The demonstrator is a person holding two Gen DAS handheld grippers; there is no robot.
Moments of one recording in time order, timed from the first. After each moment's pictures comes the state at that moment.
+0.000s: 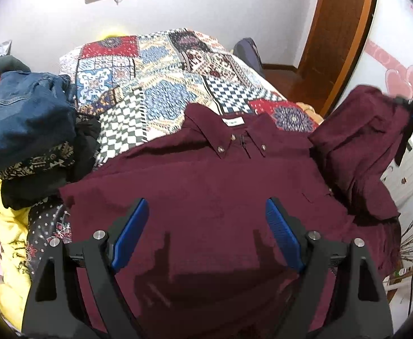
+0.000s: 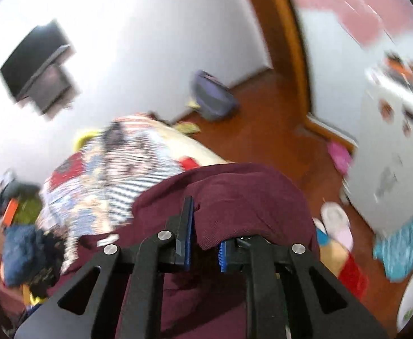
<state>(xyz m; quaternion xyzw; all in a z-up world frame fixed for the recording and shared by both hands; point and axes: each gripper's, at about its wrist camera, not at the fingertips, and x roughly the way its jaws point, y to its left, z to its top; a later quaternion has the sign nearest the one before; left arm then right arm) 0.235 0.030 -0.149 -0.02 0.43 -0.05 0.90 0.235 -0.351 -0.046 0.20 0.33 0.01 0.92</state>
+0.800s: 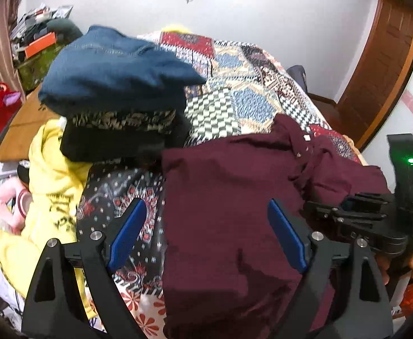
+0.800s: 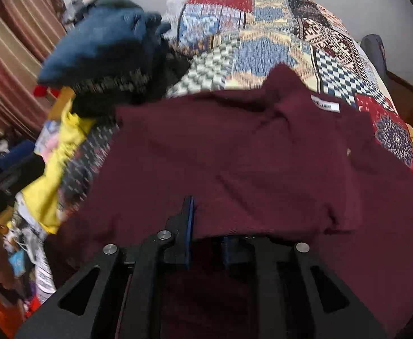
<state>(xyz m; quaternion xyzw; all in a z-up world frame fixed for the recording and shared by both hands) 0.167 0.157 -0.155 -0.11 0.41 0.06 0.90 0.209 -0.025 -0.148 -0.07 0.52 0.30 0.80</state>
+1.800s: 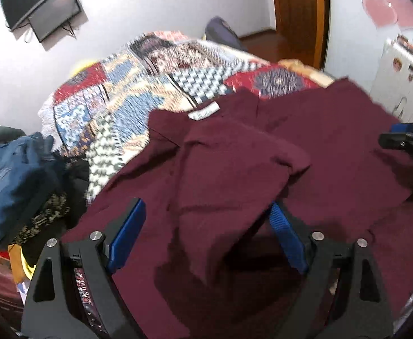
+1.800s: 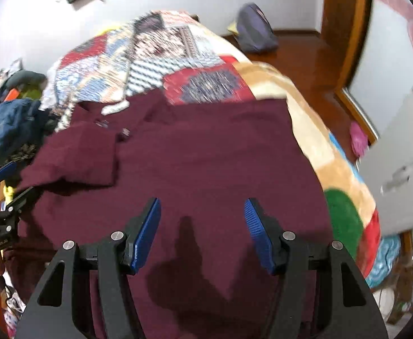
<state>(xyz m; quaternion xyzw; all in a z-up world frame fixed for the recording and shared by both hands) 0.271 -0.044 -0.189 0.16 0.45 -0.07 0.87 0.213 -0.267 -0.153 0.06 0.52 0.08 0.85</state>
